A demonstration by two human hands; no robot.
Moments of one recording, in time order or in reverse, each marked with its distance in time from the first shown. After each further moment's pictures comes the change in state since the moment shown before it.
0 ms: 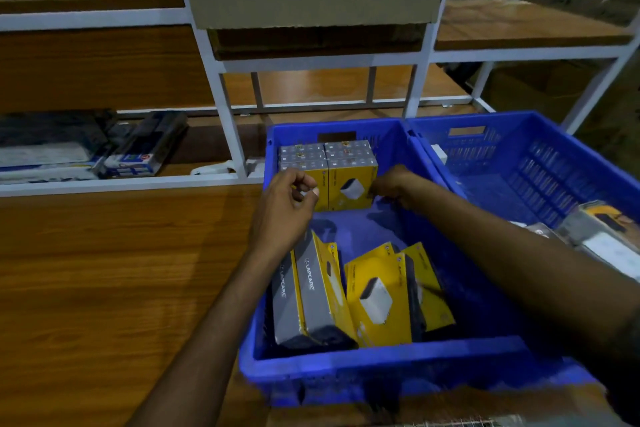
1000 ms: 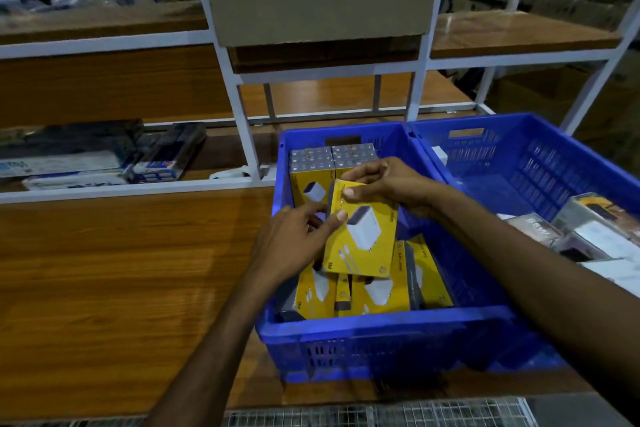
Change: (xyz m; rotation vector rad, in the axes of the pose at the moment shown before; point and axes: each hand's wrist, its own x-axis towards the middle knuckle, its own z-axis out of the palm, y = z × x) left_hand -0.064 0.032 -0.024 0.386 -0.177 0.026; right_hand -0.089 0.010 -0.007 0.389 -0.400 -0.595
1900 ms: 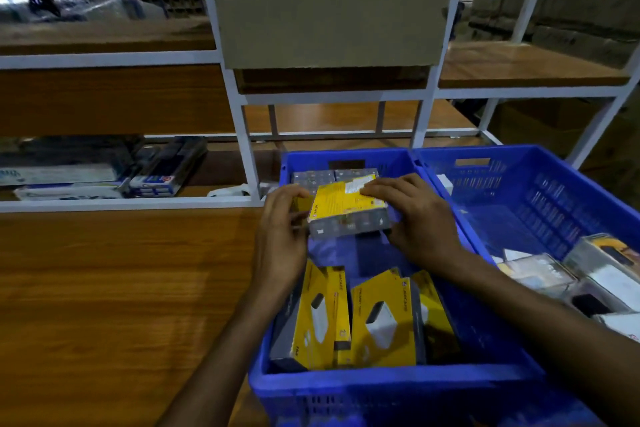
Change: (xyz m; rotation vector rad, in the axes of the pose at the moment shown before) left_hand 0.036 -0.003 0.001 -0.466 0.357 0.066; right_hand -0.019 0.013 0.000 -1.095 0.577 -0.767
